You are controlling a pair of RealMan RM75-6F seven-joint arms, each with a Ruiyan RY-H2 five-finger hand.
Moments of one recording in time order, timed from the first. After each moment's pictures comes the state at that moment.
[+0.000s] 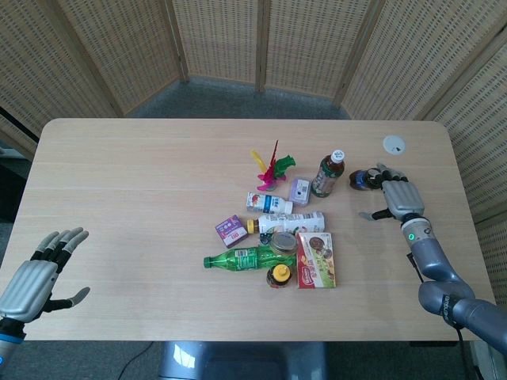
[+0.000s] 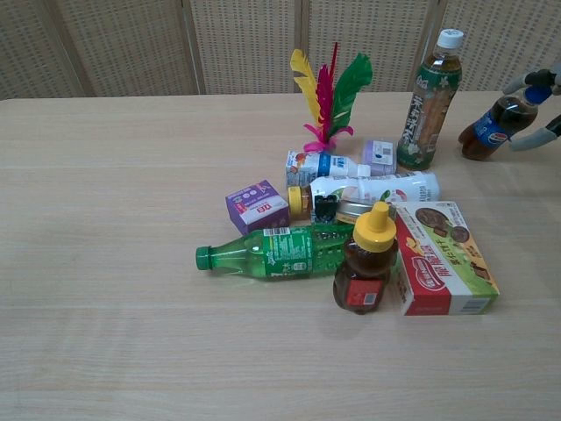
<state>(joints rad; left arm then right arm) -0.14 -0.91 0.05 -1.94 1.58 1.35 -0.04 0.69 -1.37 0.20 -1.13 -1.02 0.70 -0.05</state>
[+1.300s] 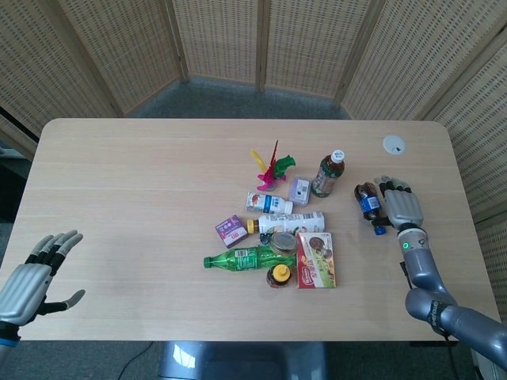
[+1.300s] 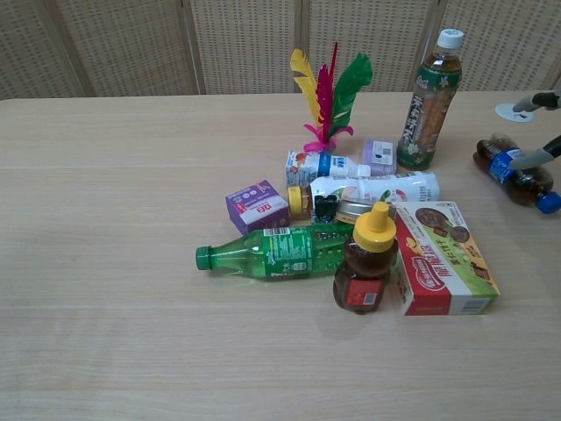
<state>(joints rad) -0.13 -0.93 0.07 -1.88 1.59 1.36 -0.10 0.68 -1.46 0.20 -1.13 -0.81 0.80 -0.25</state>
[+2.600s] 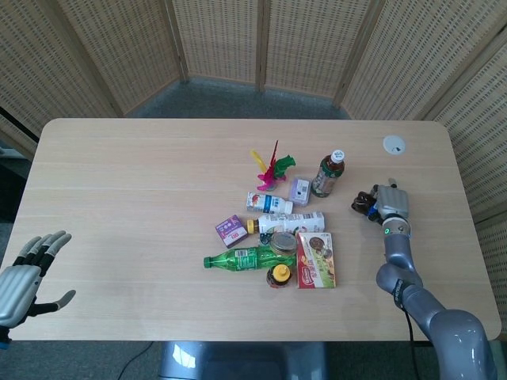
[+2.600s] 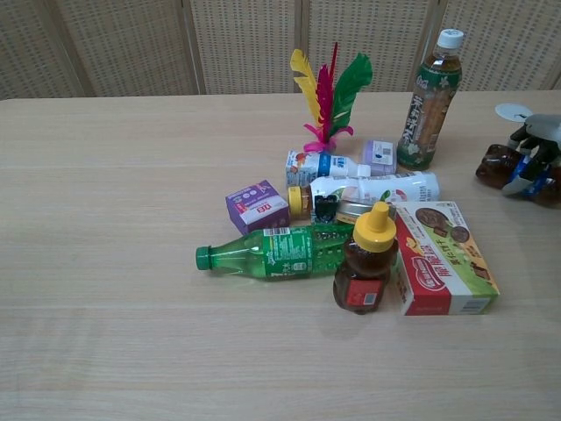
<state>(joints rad) -0.11 -0.90 0.07 -1.90 1.56 1.37 -0.08 0.78 -1.82 0.29 -0.51 -0.75 0.57 -0.24</state>
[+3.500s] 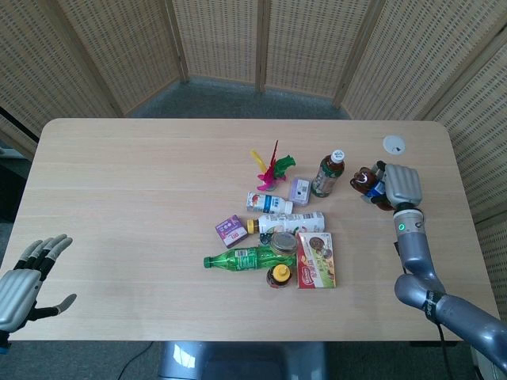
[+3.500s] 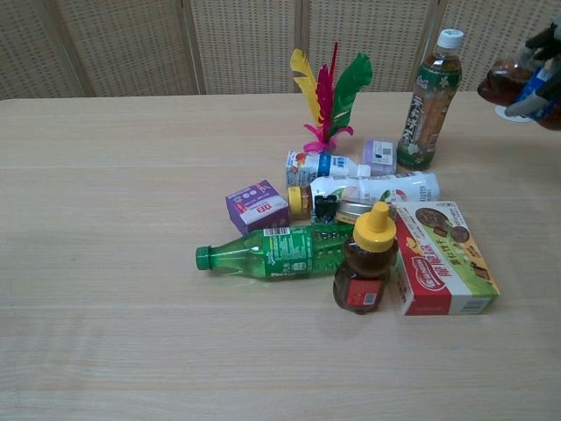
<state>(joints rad) -0.09 -0.91 0.08 -1.88 1.60 1.40 -0.11 0.68 -1.45 0.38 -1.20 -0.87 0.89 -0.25</state>
